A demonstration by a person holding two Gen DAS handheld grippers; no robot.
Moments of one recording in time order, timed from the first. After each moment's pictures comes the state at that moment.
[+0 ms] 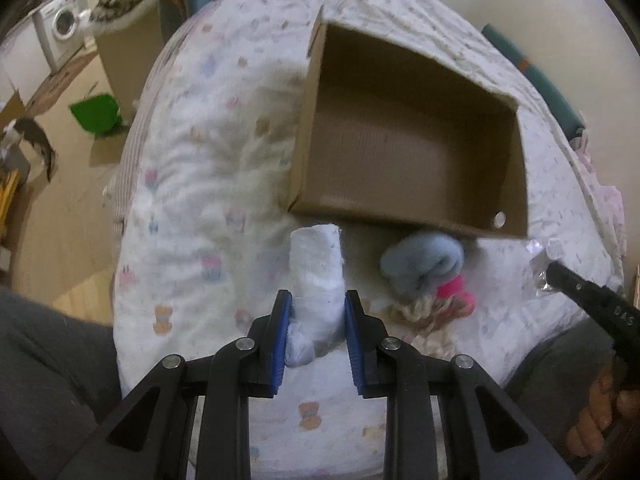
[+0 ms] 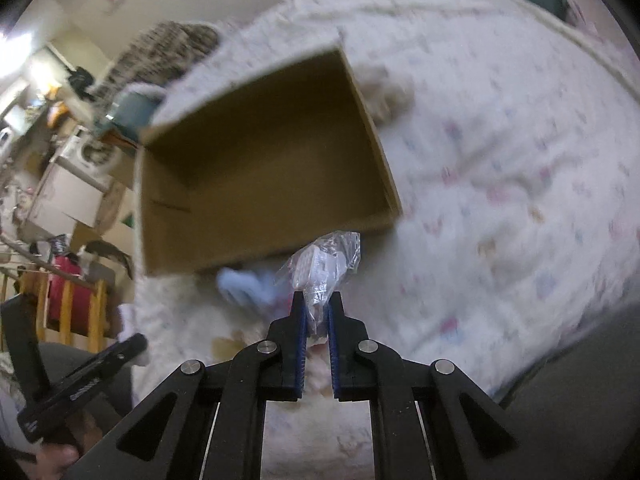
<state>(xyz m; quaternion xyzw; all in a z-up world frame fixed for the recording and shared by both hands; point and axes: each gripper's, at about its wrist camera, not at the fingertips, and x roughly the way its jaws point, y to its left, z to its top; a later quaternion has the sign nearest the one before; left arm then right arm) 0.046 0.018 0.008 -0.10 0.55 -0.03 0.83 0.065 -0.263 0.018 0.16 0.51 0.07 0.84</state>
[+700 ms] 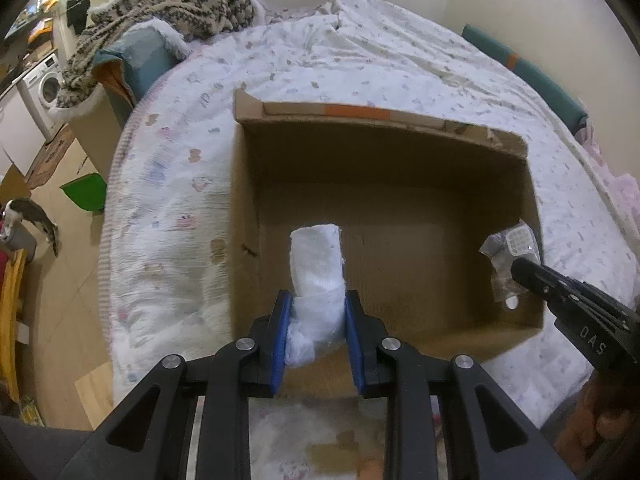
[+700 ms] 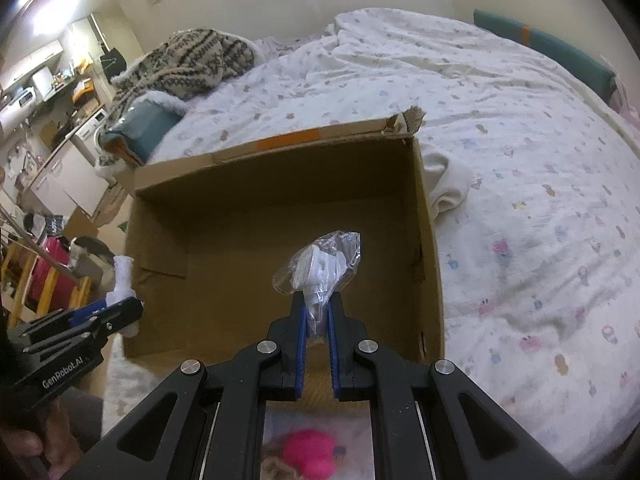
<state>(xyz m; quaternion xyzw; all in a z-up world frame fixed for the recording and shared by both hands) 0.161 -0.033 0.010 -0.02 0.50 -0.03 0.86 0.160 -0.247 0.003 0.09 0.47 0.09 0.87</state>
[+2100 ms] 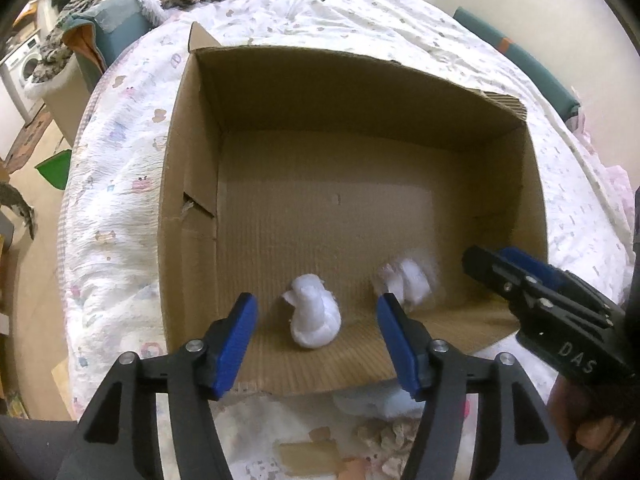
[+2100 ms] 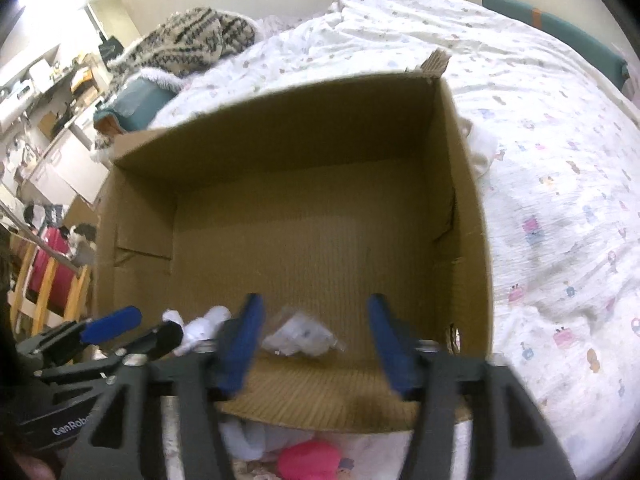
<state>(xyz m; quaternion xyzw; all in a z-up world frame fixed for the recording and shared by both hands) 0.169 -0.036 -0.027 -0.05 0.53 -0.07 0.84 0.154 -0.251 -0.022 0.09 0.48 0.11 0.86</state>
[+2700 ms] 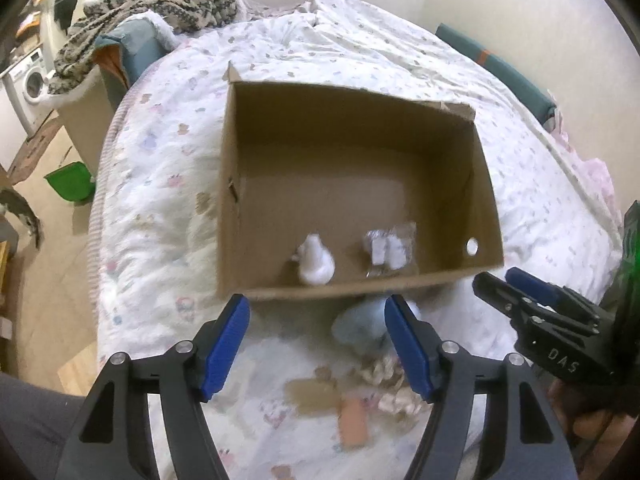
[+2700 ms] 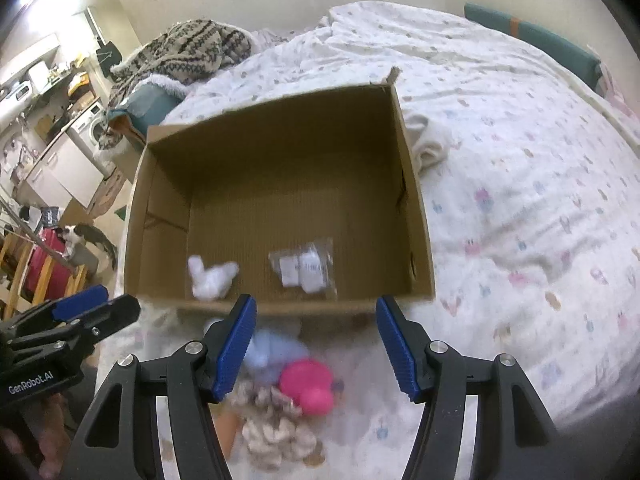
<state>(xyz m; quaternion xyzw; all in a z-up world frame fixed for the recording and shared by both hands) 0.092 -0.010 0.012 -0.04 0.50 -0.08 0.86 0.078 -0.259 0.003 0.08 0.48 0.08 0.87</state>
